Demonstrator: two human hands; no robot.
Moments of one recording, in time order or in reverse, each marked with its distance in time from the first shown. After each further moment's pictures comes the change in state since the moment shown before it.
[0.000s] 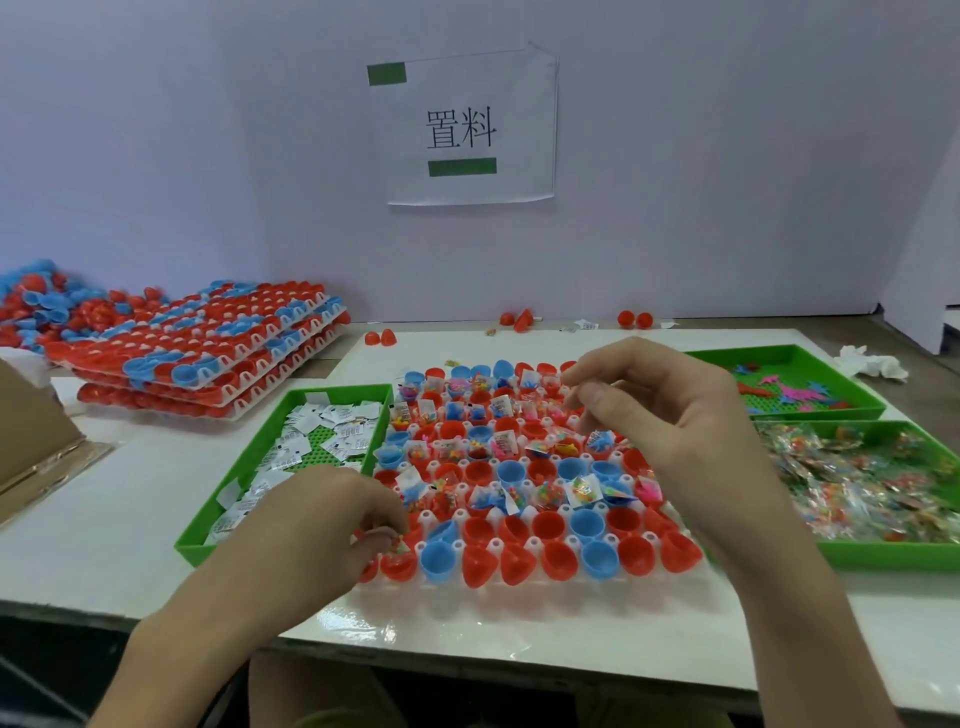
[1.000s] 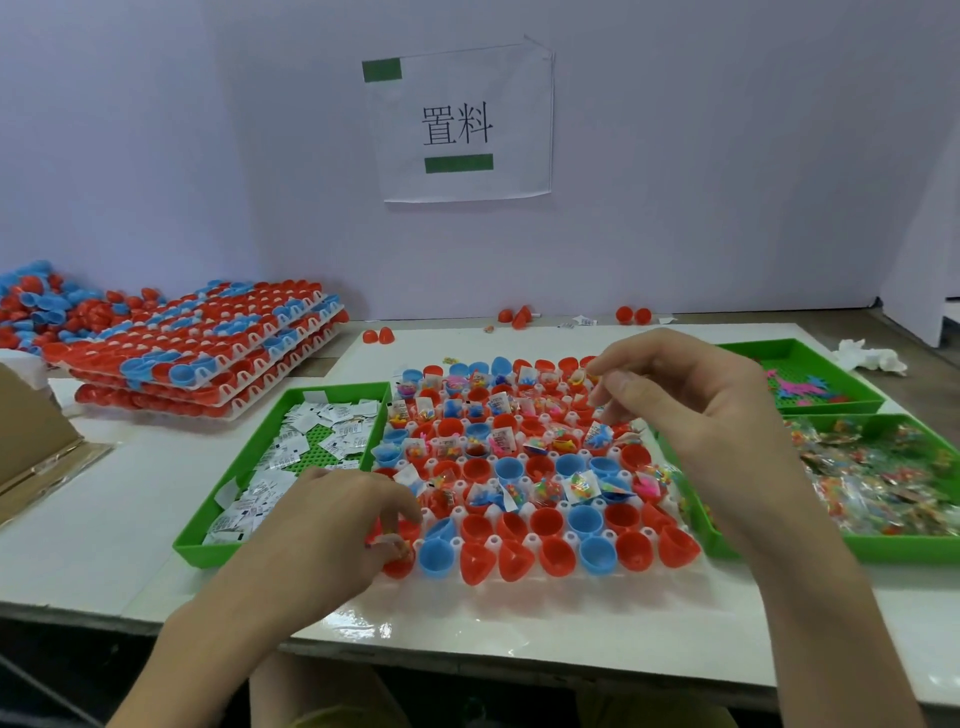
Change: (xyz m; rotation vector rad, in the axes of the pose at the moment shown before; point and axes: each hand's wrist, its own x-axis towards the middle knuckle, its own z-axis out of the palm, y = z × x) left_hand 0.007 0.004 0.012 0.070 -0.017 0.034; right_hand 0.001 0.005 -0.014 -0.009 0.050 0.002
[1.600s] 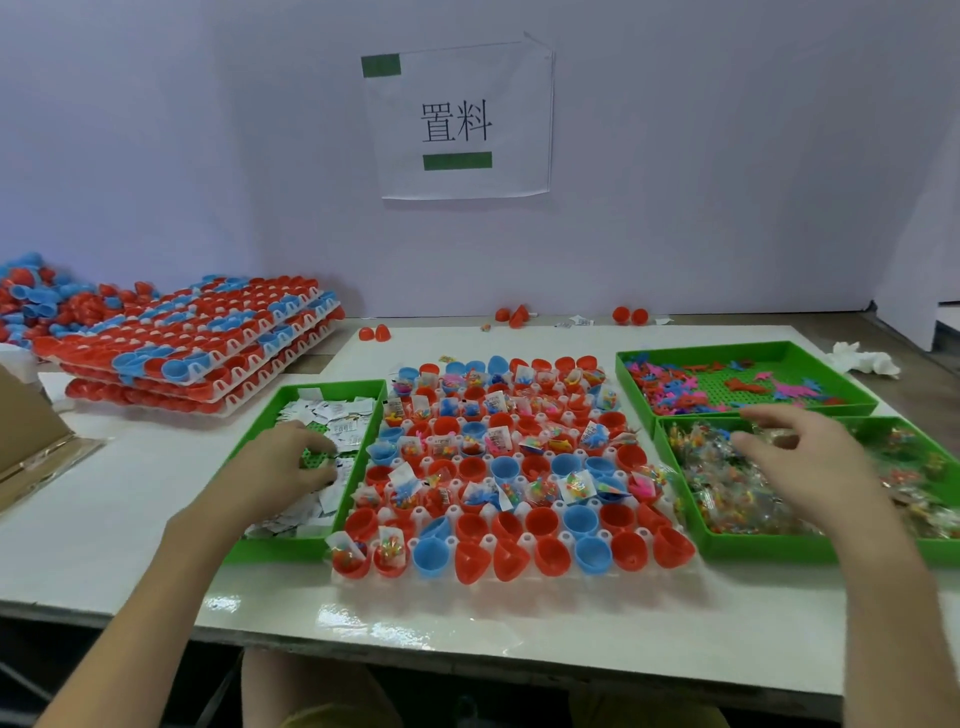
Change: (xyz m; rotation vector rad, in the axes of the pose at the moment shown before) left_hand 0.053 -0.105 0.030 -0.186 -0.002 -0.383; right_hand -0.001 0.097 -0.085 -0.658 0.176 0.545
